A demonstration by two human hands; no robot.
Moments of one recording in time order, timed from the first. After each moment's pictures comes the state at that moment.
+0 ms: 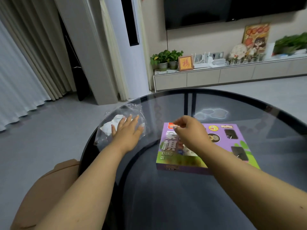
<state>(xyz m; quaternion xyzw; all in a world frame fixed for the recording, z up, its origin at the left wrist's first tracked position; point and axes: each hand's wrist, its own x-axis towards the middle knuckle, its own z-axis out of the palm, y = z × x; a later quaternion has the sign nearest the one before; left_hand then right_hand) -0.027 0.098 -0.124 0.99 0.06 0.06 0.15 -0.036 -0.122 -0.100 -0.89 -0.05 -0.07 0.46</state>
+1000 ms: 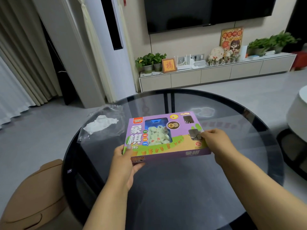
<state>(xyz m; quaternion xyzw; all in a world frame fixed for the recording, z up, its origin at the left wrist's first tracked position) -0.152 -0.025 -0.128 0.59 0.23 0.08 0.77 -0.093 -0.266 -0.119 -0.76 0.17 -0.01 0.63</state>
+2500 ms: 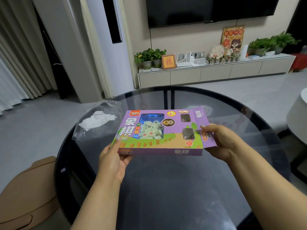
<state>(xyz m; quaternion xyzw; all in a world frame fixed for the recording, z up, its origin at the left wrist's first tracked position) -0.128 0.006 -0.140 0.47 0.22 0.12 0.84 -0.082 -0.271 -0.110 -0.54 0.13 0.12 0.82</state>
